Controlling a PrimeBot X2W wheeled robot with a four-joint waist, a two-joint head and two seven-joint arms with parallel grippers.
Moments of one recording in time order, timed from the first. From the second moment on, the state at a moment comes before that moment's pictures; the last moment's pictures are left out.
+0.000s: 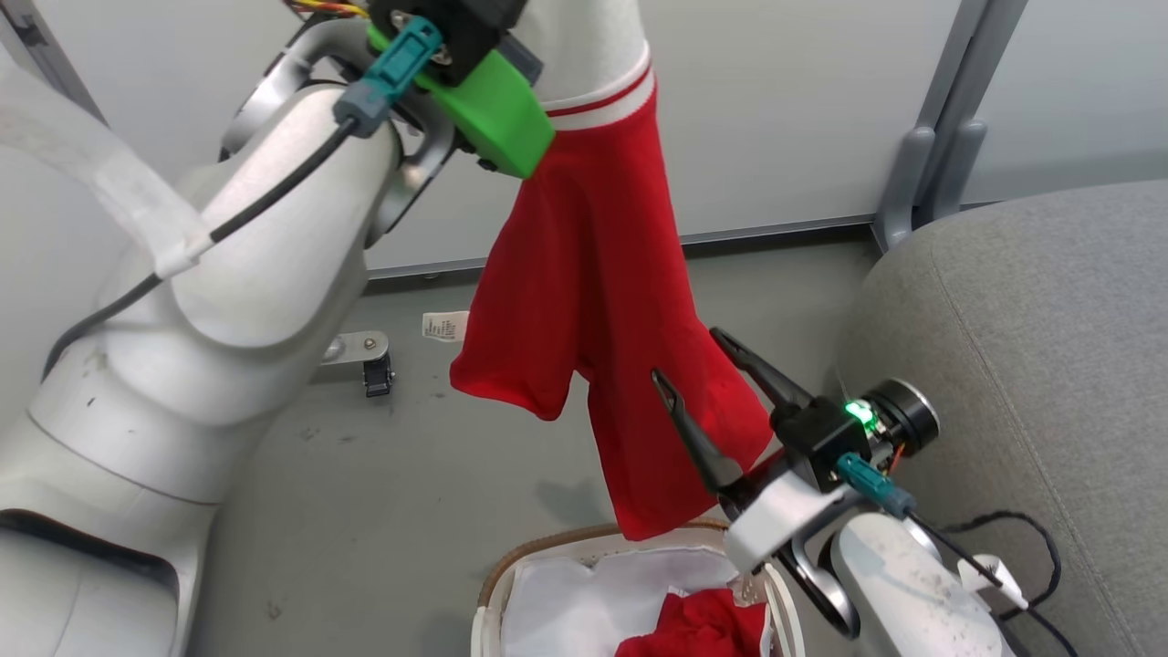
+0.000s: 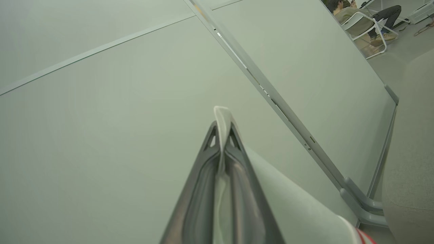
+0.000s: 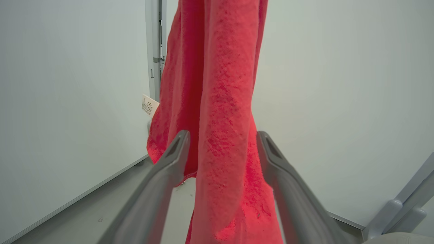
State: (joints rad) left arm -1.19 0.24 -0.77 0.42 -0.26 -0.12 -0.18; right arm -0.32 -0.05 0.40 0.28 0.05 0.13 -0.26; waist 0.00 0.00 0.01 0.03
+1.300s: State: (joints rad) left arm -0.78 0.23 -0.78 0.49 -0.49 -0.10 -0.26; right arm -0.44 -0.05 0.28 0.46 0.13 0.13 -0.26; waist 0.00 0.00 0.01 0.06
